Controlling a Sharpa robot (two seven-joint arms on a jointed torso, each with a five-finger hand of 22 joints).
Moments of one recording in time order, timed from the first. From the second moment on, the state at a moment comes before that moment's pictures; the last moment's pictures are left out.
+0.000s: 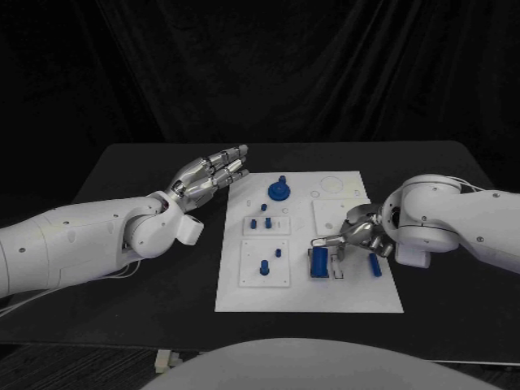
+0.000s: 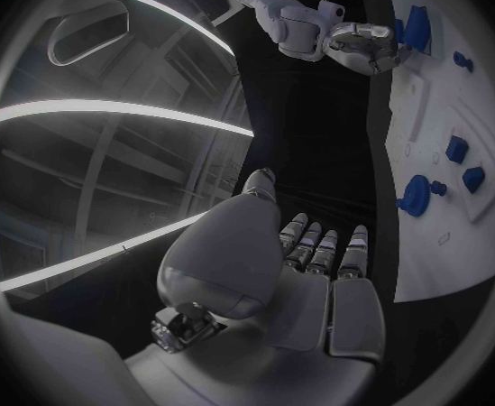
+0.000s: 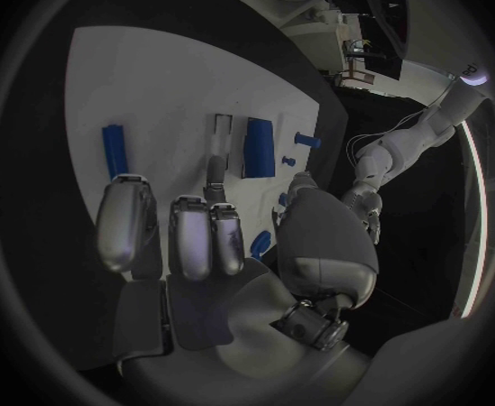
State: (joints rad) left arm 1.12 -0.86 -0.21 1.39 -0.09 0.10 0.67; left_hand 1.52 0.20 -0.22 0.28 0.52 0.22 0.12 0.04 0.03 0.02 0.12 0.21 0.03 0.00 0.14 0.00 0.00 0.17 0.02 0.26 0.01 0.04; right arm 1.27 -0.79 -0.21 1.57 -0.87 0.24 -0.63; right_hand 0.80 -0.15 -0.18 0.30 0.05 0.88 0.05 0.43 0.74 1.46 -0.03 1.57 1.31 1.47 -0.09 1.47 1.31 0.05 1.47 0.02 1.25 1.31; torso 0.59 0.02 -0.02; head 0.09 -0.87
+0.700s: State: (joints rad) left arm 1.11 -0.86 -0.21 1.39 -0.09 0.10 0.67; left_hand 1.52 0.20 -0.22 0.28 0.53 0.22 0.12 0.04 0.03 0.02 0.12 0.22 0.03 0.00 0.14 0.00 0.00 0.17 0.02 0.26 0.01 0.04; right arm 1.29 -0.93 -0.21 1.74 -1.00 -0.01 -0.46; right_hand 1.19 -0.01 -0.08 0.18 0.31 0.72 0.07 0.46 0.72 1.47 -0.03 1.57 1.31 1.47 -0.09 1.50 1.31 0.05 1.47 0.02 1.33 1.31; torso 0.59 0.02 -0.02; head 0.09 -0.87
